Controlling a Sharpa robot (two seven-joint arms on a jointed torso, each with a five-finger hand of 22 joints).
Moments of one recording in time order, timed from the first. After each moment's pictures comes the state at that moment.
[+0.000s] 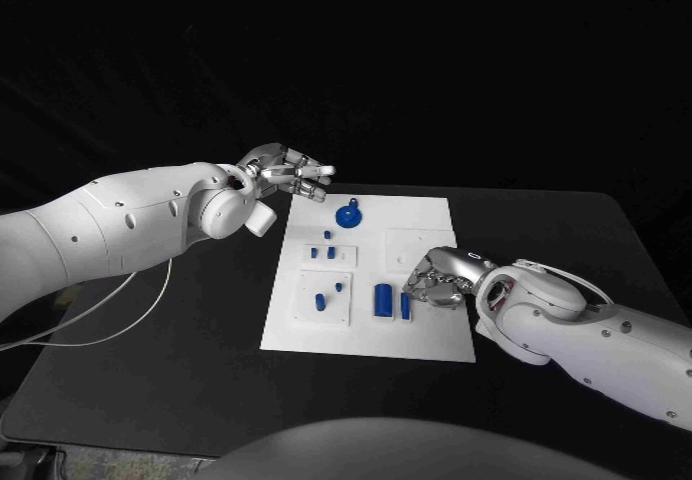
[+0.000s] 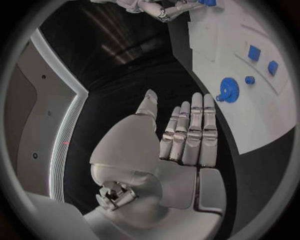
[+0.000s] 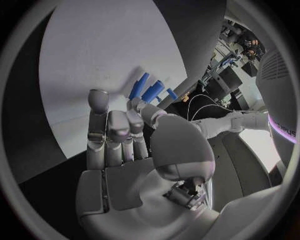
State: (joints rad) left arm 1.27 -0.74 -0.11 1.16 -0.29 -0.05 0.17; left_hand 1.31 0.03 -0.10 0.02 0.05 0.96 0.16 0.06 0.06 1.08 0.14 0.07 0.06 1.23 0.11 0.07 0.11 0.05 1.10 0.08 0.08 0.08; right arm 0.90 -0.79 0.10 1.60 -1.54 -0.18 -0.25; right_hand 1.16 -0.02 0.52 -0.17 0.09 1.22 0.05 0.06 0.08 1.35 -0.03 1.01 1.22 1.46 -0.08 1.06 1.14 0.08 1.47 -0.10 0.49 1.18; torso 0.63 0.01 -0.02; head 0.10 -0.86
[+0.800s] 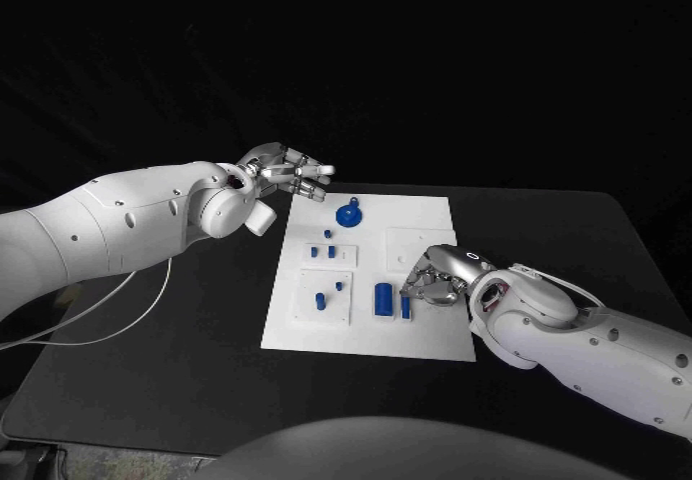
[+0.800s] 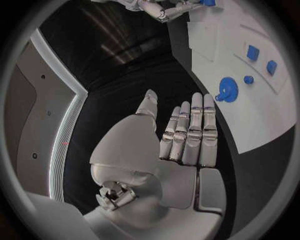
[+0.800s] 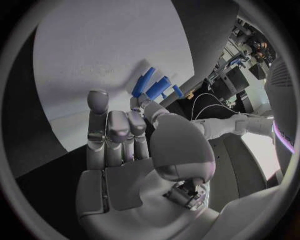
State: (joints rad) left arm 1.27 -0.74 -0.11 1.16 -0.29 -0.05 0.17; left_hand 1.31 0.03 -0.10 0.02 0.05 0.96 0.16 0.06 0.06 1.08 0.14 0.07 0.06 1.23 0.11 0.07 0.11 0.05 1.10 0.08 0.08 0.08; right arm 0.88 -0.76 0.10 1.60 -1.60 -0.27 -0.31; right_hand 1.23 -0.04 0.34 -0.17 0.05 1.31 0.02 0.06 0.12 1.38 -0.05 1.02 1.24 1.46 -0.09 1.07 1.15 0.06 1.47 -0.11 0.51 1.19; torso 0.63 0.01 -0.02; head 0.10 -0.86
